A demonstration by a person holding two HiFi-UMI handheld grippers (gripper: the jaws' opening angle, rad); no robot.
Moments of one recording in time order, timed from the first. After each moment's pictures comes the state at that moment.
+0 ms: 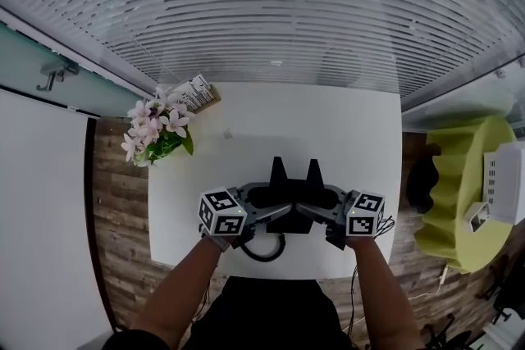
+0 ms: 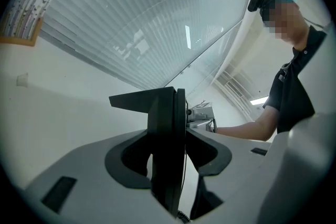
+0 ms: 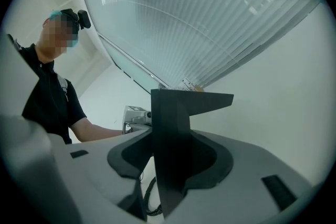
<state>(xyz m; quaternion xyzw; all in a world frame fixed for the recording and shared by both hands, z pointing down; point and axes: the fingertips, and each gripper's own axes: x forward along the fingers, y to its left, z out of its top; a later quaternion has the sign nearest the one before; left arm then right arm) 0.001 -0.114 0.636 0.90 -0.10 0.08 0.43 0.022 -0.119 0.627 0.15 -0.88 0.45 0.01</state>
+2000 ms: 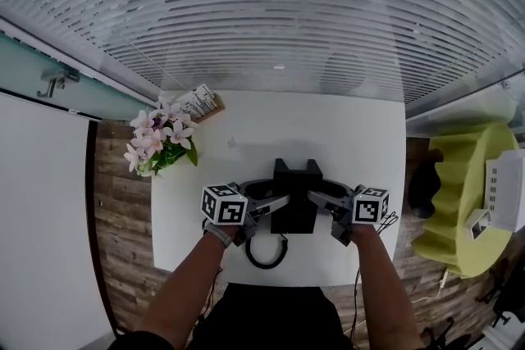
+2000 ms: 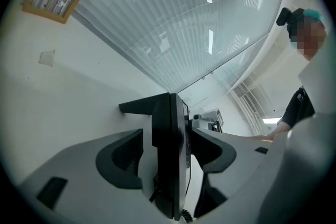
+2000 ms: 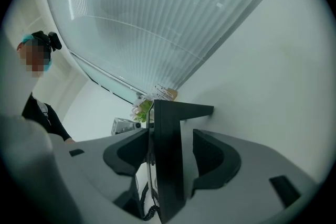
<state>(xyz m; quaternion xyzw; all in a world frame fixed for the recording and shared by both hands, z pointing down) -0.022 -0.152 0.685 0.83 -0.16 0.09 0.52 0.048 -0.166 0.680 0.22 -0.80 0.55 0.01</state>
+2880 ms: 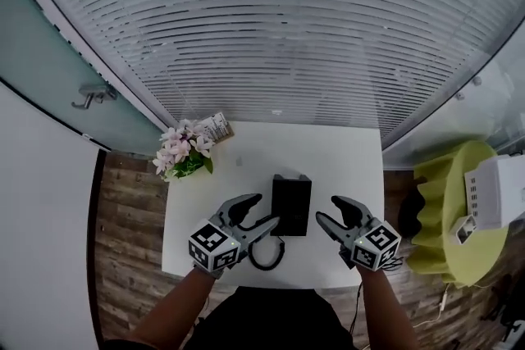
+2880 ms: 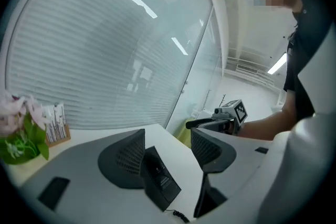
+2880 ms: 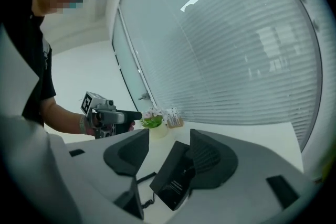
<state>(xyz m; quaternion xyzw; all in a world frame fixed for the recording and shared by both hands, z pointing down) -0.052 -0.111 0.485 0.93 -0.27 0.10 0.23 0.075 -0.112 0.499 0.35 -0.90 0.24 0.09</state>
